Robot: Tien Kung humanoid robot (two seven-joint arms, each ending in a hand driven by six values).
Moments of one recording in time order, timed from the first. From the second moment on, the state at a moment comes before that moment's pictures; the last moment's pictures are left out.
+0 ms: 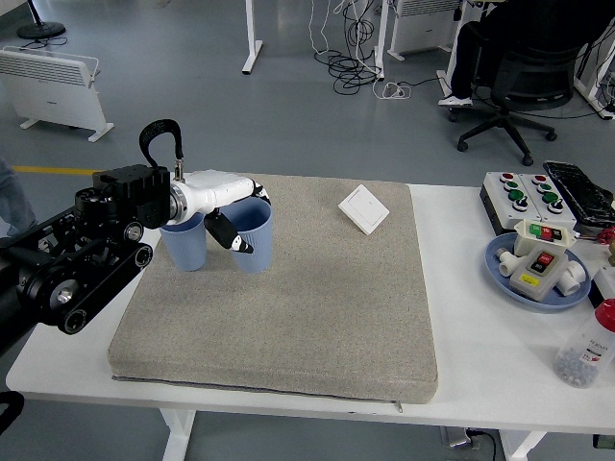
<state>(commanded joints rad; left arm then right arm) -1.03 0.36 -0.89 -1.03 2.01 -0.52 0.08 0.09 -0.12 1.29 0.18 -1.20 -0.01 -0.21</state>
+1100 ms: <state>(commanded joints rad) -1.13 0.41 -1.00 -0.80 2.12 -0.56 0.09 0.08 -0.12 1.29 0.18 -1.20 -0.01 -0.21</state>
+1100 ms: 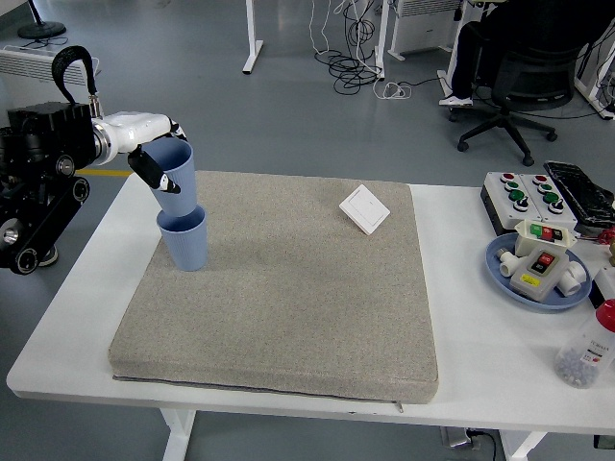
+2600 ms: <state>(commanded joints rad) -1.12 0.36 -0.99 -0.69 2.13 -0.50 0.00 0.09 -0.12 1.28 0.18 -1.21 -0.01 -0.21</state>
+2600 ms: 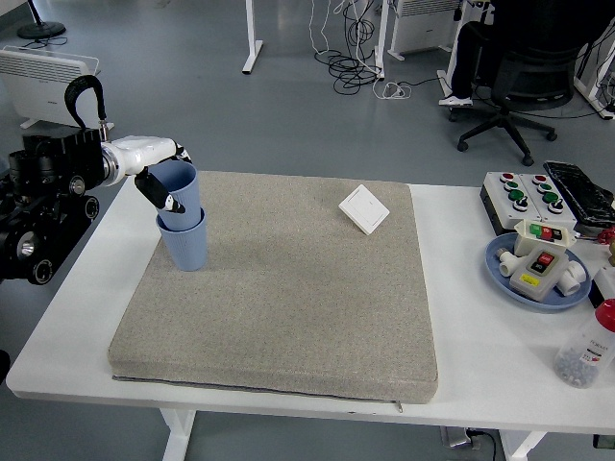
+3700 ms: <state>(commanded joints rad) -0.84 0.43 -1.28 -0.91 1.44 -0.07 -0.01 0.09 -0.11 1.30 0.18 -1.21 -0.01 -0.21</state>
